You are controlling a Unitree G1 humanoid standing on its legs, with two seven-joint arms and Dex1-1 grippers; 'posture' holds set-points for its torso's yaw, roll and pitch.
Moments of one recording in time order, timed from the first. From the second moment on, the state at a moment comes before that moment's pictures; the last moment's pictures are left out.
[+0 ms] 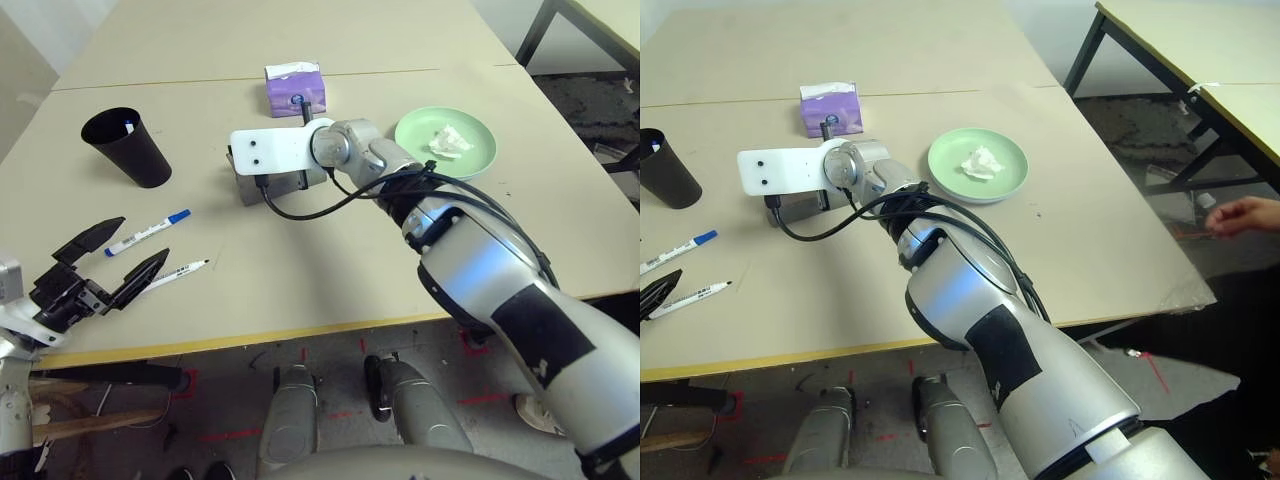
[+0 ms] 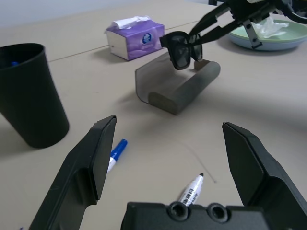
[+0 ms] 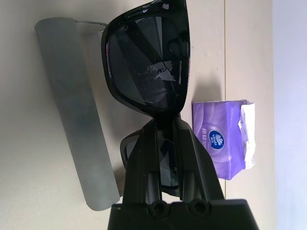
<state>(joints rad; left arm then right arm) 0.21 0.71 0.66 0.04 -0.65 -0.09 -1.03 -1.48 0.12 0.56 1.27 -0.54 -0.19 0.51</state>
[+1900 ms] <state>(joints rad) 0.16 0.68 0.67 0.02 -0.66 -0.08 -0.98 -1.45 0.11 0.54 1.26 -0.53 -0.20 0.60</state>
